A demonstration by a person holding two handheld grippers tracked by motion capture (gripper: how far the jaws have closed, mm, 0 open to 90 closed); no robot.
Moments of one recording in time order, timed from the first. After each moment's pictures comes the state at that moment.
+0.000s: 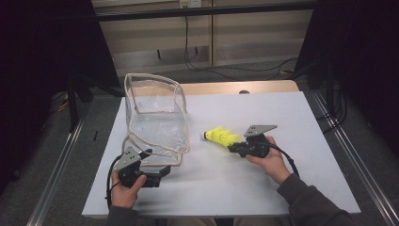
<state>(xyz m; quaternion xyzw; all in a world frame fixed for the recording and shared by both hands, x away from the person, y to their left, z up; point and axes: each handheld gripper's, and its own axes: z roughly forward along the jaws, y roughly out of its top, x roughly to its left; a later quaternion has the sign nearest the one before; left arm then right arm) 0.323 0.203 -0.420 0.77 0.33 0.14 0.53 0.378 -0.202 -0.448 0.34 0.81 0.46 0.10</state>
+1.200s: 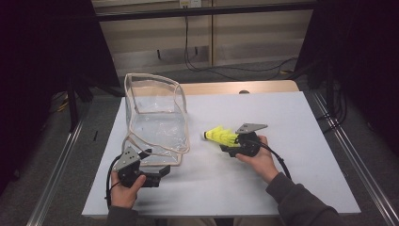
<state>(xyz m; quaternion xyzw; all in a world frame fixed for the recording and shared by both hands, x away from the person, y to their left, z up) 0.323 0.204 -0.419 0.77 0.33 0.14 0.53 0.391 -0.179 -0.455 0.39 0.80 0.44 0.13</state>
